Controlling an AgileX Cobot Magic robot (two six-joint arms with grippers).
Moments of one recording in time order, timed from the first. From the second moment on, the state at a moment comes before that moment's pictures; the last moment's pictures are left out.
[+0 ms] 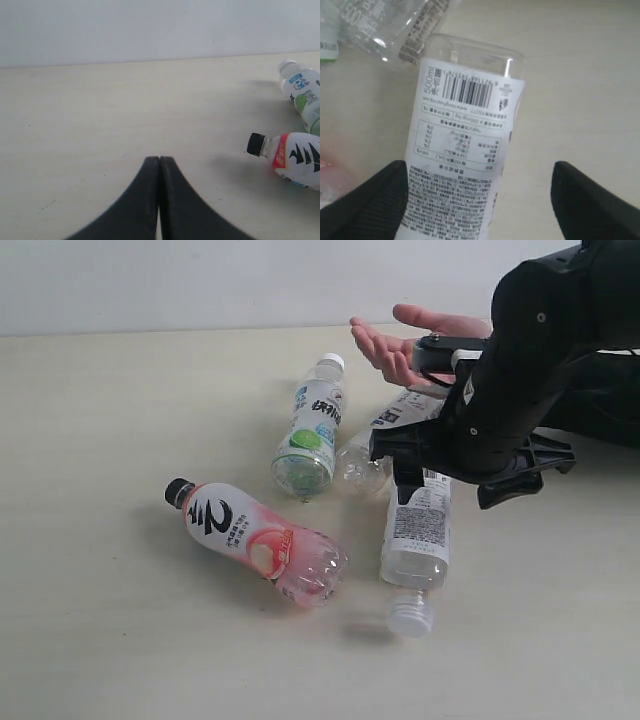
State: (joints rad) left arm -0.03 0.00 0.00 0.12 0.34 -0.11; right arm 0.52 1.72 -1.02 0.00 0.75 0.56
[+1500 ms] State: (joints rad) left arm -0.03 0.00 0.00 0.12 0.34 -0.11; right arm 0.52 1.76 -1.10 -0.08 0.91 0.28
